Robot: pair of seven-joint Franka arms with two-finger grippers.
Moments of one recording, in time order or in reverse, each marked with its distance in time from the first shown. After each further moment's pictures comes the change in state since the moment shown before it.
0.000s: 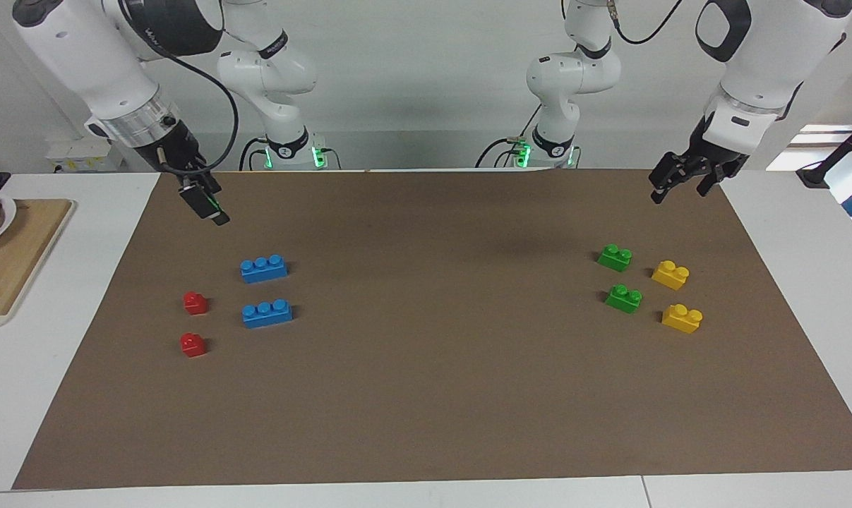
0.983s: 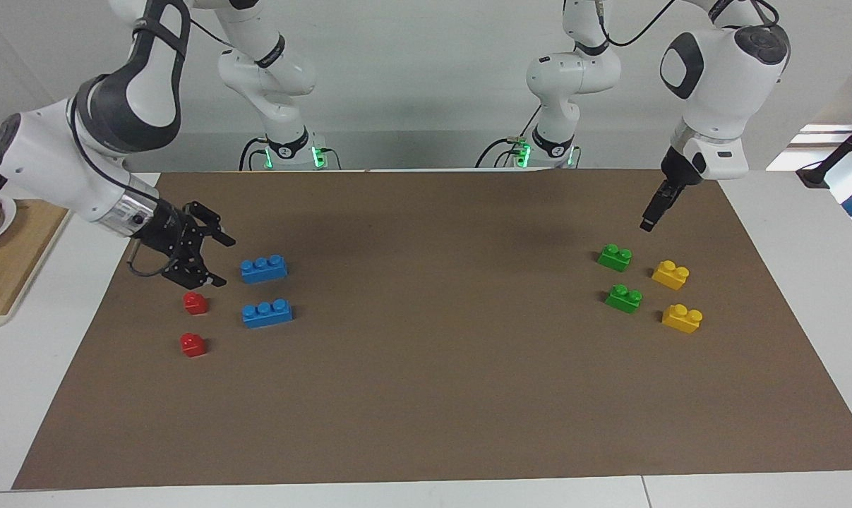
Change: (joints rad) left arm 0.001 -0.087 0.003 -0.384 0.000 0.363 -0.636; right arm -0.083 0.314 -0.004 0.035 0.202 0.113 0.132
